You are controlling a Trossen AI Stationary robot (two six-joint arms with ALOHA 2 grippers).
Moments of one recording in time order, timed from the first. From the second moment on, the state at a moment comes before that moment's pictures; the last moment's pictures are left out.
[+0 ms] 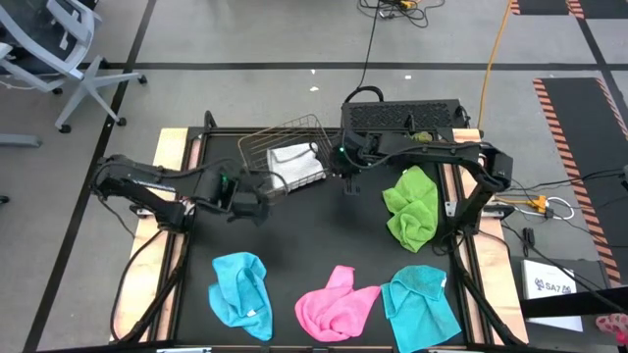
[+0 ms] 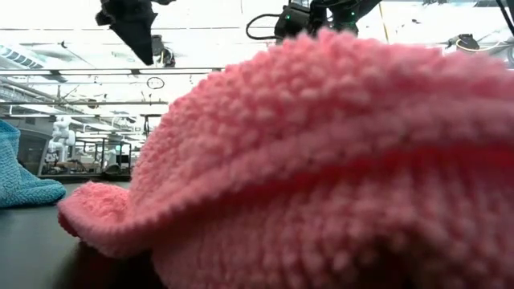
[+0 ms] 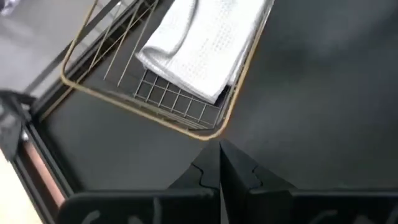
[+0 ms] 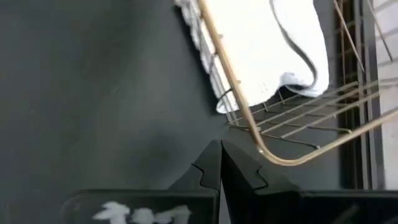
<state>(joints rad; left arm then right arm) -0.19 1.40 1.35 -1.33 -0.55 -0.91 -0.33 1.71 1.34 -0.66 0.00 -0.41</state>
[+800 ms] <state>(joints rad) -0.27 1.40 1.35 -1.34 -0.61 -1.12 -0.28 1.71 1.34 -0.56 0.19 -0.67</state>
